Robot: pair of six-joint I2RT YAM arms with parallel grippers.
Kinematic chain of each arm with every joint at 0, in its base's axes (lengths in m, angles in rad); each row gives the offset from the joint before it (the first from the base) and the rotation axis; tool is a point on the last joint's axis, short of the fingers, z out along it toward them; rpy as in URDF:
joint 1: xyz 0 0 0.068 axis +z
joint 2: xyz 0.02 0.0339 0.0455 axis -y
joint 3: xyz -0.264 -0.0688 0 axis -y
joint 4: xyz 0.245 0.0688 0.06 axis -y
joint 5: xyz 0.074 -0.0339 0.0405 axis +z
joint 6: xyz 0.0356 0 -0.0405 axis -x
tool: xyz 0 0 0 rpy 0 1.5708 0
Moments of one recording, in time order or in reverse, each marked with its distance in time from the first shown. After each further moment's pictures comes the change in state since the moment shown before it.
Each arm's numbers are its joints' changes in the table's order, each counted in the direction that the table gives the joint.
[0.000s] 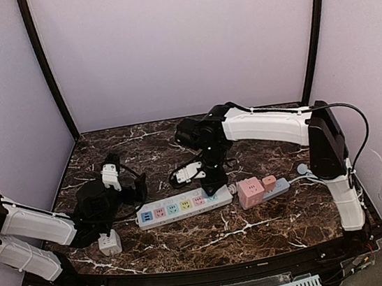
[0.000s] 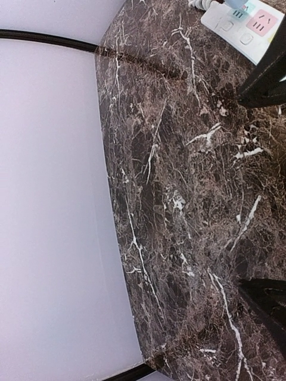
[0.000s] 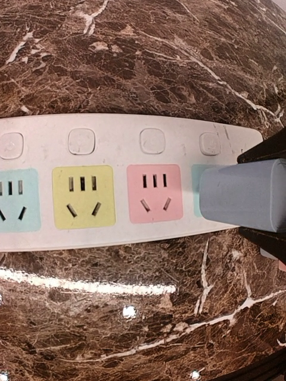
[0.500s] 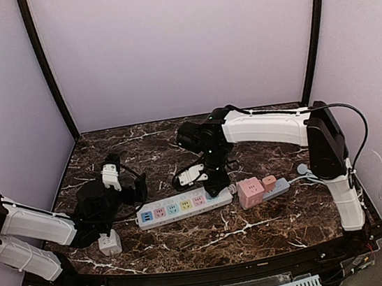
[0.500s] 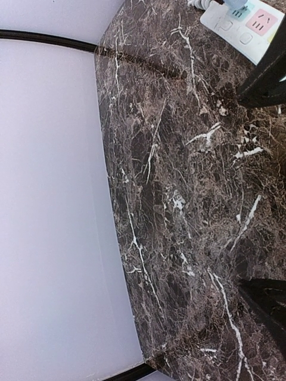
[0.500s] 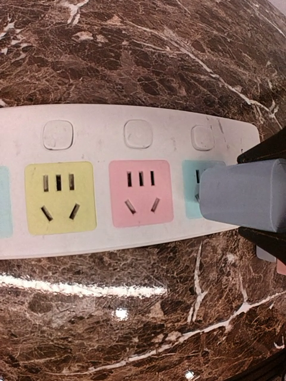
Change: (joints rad) left arm 0.000 0.000 0.000 0.003 0.002 -0.005; right arm 0.000 -0.003 -0.034 0.004 -0.041 -0.005
